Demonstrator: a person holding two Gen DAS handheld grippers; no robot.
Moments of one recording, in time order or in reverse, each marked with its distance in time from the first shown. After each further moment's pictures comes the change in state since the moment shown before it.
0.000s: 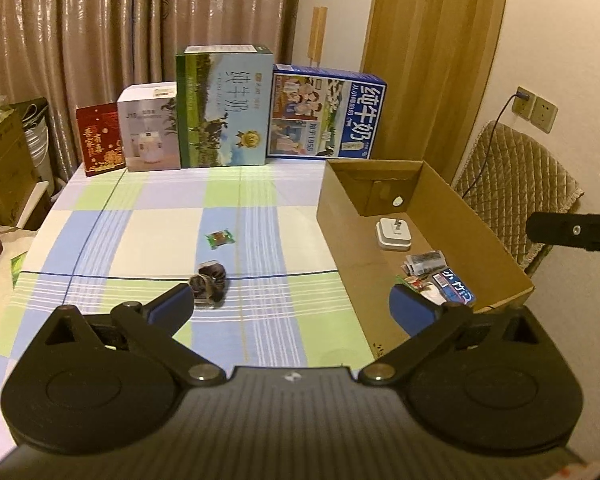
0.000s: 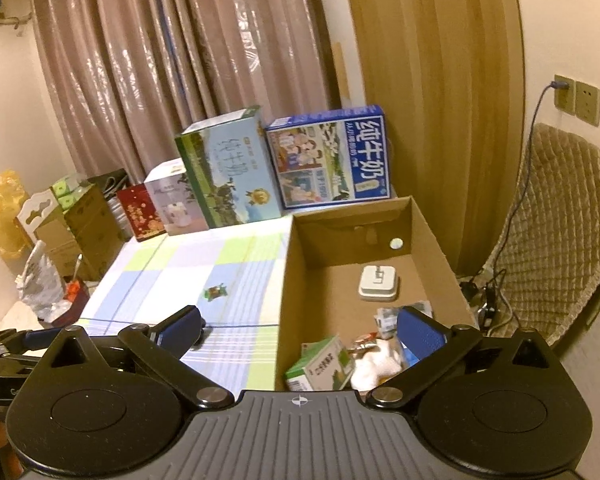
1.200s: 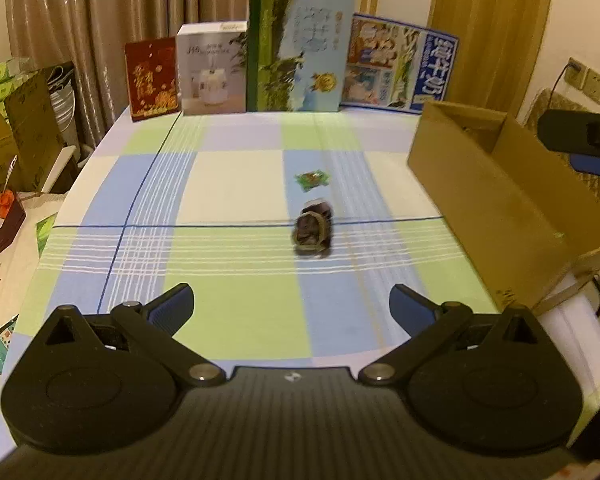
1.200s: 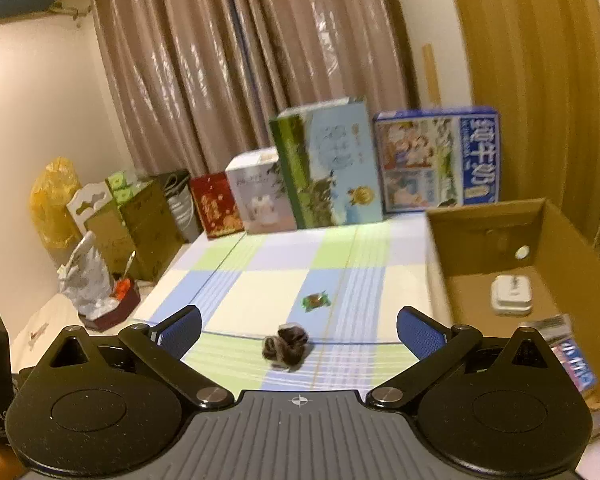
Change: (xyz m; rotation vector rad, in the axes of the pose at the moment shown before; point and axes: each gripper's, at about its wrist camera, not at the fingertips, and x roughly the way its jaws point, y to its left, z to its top) left arm 0.065 0.126 -0.054 -0.009 0.093 0.070; right arm 0.108 0.112 -0.043 -0.068 -0.054 0.167
